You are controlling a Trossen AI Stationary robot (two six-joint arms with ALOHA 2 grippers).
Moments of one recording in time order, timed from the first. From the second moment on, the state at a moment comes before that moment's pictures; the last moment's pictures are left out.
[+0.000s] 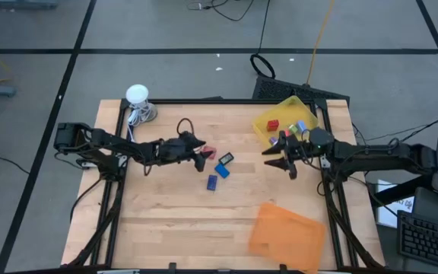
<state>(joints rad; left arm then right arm) 0.08 1.49 0.56 0.48 -0.31 -0.48 -0.24 0.78 0.27 0.43 -0.40 0.22</state>
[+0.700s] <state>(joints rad) 0.11 1.64 0.83 0.07 -0.22 -0.08 -0.22 0.78 0.27 0.42 -0.32 0.20</state>
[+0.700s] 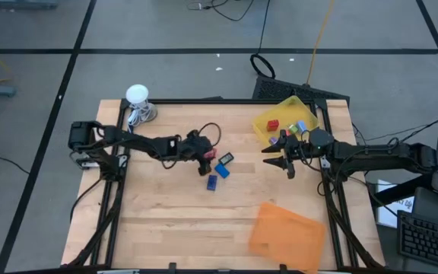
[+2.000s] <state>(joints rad) 0.22 1.81 0.99 -0.23 -0.05 0.01 -0.22 0.78 0.27 0.39 -0.37 0.20</state>
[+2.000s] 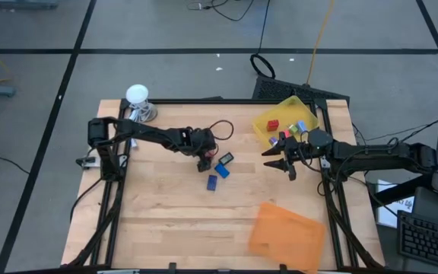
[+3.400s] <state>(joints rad) 0.19 1.79 0.96 -0.25 -0.01 -0.01 -0.22 0.78 0.23 0.48 -0.37 0.22</state>
